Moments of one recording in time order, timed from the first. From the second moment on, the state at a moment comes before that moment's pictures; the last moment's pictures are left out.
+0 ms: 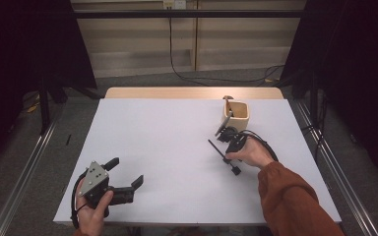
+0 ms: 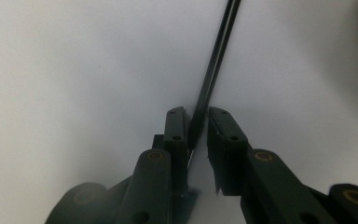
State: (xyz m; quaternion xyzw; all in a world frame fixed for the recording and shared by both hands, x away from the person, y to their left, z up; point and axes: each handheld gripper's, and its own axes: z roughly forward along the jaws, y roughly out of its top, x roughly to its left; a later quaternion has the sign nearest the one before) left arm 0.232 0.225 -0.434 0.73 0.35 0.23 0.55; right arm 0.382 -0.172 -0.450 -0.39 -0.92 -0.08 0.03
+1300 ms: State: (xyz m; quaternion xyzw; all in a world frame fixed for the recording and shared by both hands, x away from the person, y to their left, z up) left arm 0.235 0.225 -0.434 0.72 0.35 0.22 0.55; right arm 0.379 -0.196 -0.437 -0.40 -0.90 -0.14 0.04
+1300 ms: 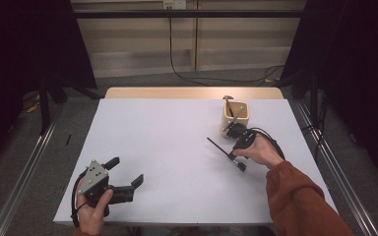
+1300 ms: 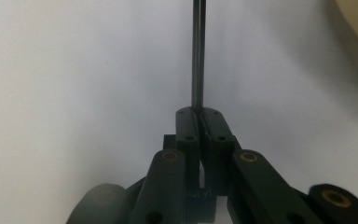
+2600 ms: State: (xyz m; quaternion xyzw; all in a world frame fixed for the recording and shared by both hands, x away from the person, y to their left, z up) left arm 0.236 0.224 -0.434 0.72 0.35 0.22 0.55; right arm 0.347 -0.228 -0.407 -0.35 -0.85 -0.39 -0.03
